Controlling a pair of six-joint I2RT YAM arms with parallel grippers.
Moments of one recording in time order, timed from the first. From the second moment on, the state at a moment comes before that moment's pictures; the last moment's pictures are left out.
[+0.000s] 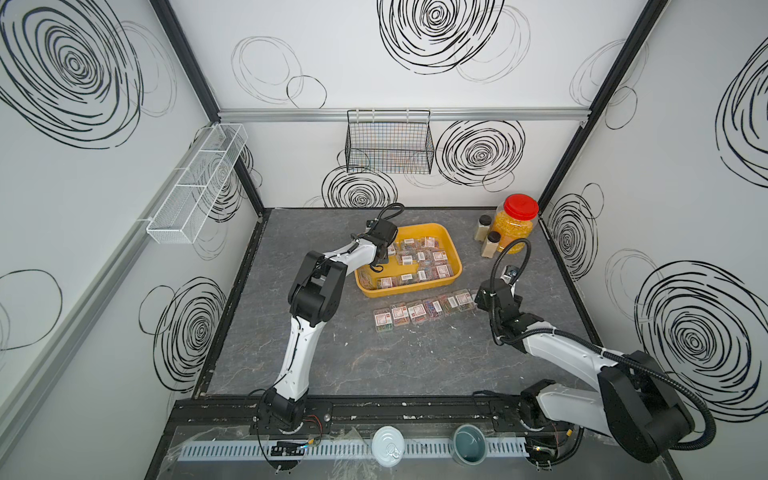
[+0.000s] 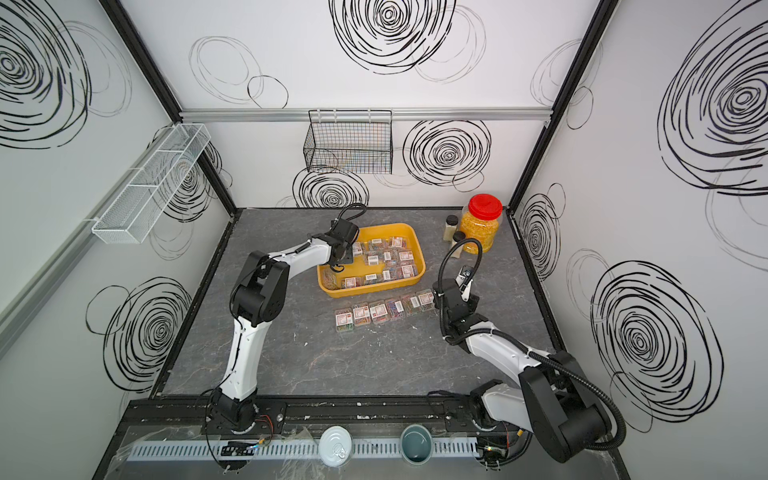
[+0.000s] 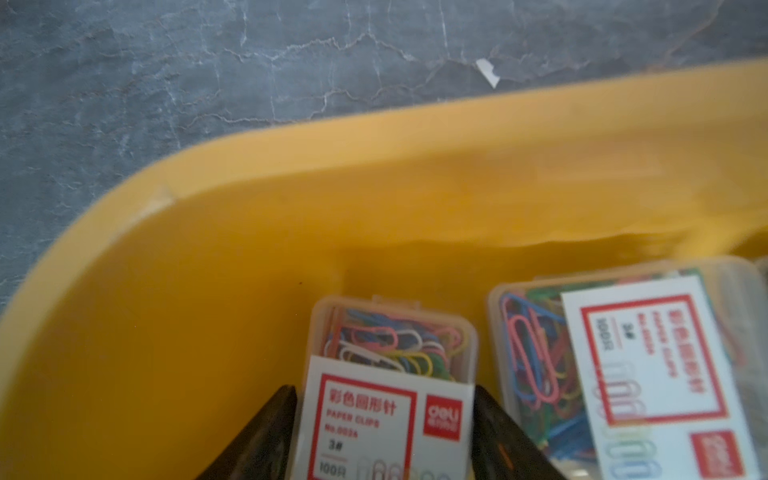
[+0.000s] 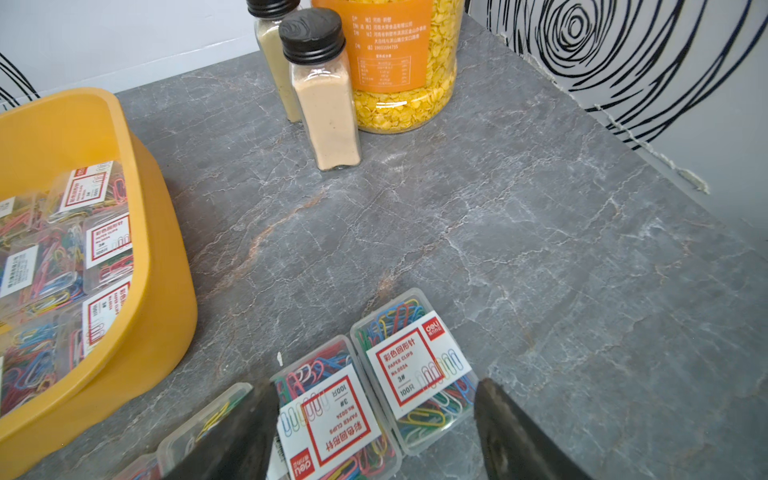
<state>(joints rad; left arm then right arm) -0.43 2.29 1.72 -0.52 -0.39 -0.48 0.46 1.23 0.46 0.04 0.62 0.55</state>
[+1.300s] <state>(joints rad) -0.66 1.37 1.04 -0.43 -0.55 -0.58 0.48 1.26 0.48 0.03 0.63 0.55</state>
